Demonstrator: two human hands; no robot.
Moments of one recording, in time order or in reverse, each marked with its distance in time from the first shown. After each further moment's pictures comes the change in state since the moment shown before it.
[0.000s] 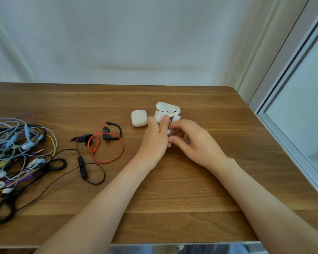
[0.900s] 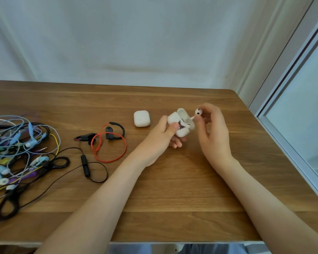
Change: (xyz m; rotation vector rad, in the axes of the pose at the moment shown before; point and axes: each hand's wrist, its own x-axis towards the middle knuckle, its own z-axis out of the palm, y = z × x) left_hand 0.005 0.001 -0.010 -0.113 -0.351 -0.049; right_hand 0.001 0.002 -0.009 -0.016 0.459 0.077
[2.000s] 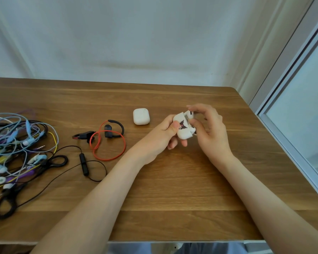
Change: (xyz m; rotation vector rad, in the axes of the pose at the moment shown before) left_hand -0.006 0.006 -0.003 0.103 -0.160 0.002; right_hand 0.001 -0.002 0.001 0.102 -0.127 0.088
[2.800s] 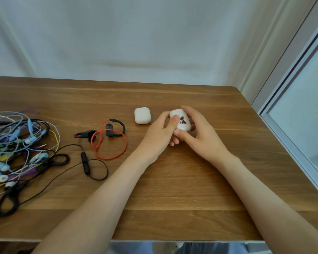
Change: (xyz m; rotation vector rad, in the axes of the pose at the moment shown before) left_hand 0.009 -0.009 0.003 -0.024 0.280 0.030; right_hand 0.002 -0.002 0.005 -0.001 -0.331 0.180
